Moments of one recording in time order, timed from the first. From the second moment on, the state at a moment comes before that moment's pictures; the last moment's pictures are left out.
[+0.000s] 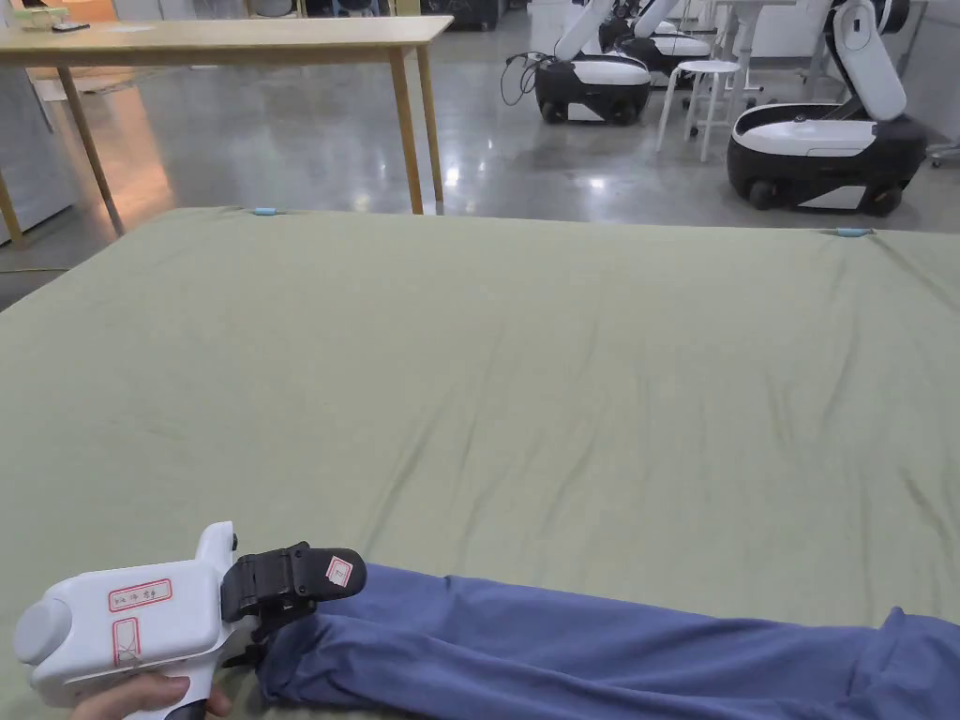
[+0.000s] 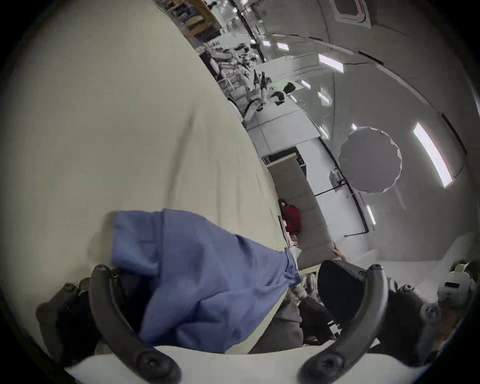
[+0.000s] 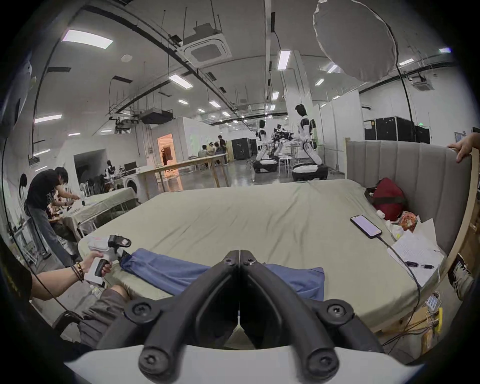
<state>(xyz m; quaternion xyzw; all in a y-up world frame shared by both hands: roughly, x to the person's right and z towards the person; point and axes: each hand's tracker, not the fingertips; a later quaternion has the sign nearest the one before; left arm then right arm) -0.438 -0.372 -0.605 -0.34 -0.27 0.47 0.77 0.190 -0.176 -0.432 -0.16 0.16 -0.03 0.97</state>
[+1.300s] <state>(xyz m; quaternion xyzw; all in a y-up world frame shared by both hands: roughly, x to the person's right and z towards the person) -0.527 -0.303 -0.567 -0.33 -0.12 0.40 0.84 0.196 -0.181 -0.428 -0.17 0.13 -0.03 0.98</state>
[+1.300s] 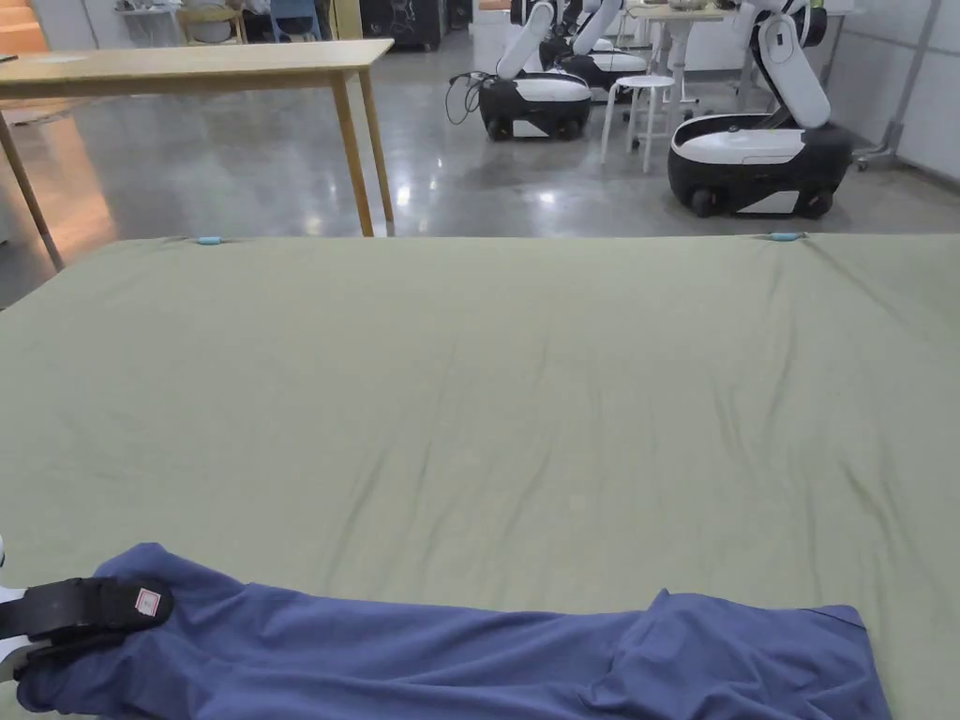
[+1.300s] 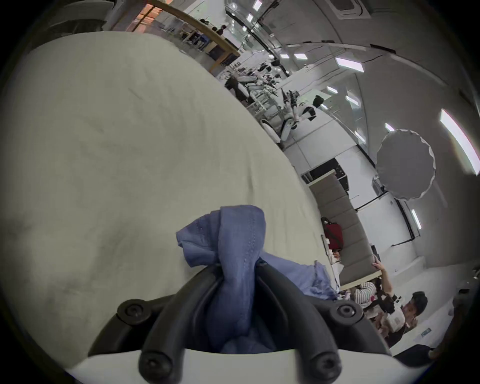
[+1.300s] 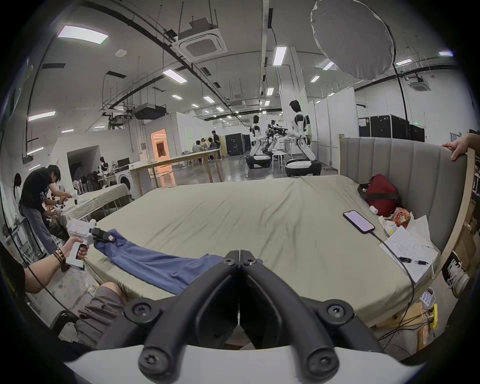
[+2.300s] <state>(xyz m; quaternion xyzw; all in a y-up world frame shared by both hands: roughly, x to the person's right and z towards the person) -0.284 -0.364 -0.646 -0.41 -0.25 0.45 0.75 0.216 -0.201 -0.431 -0.19 0.12 -0.04 0.97</state>
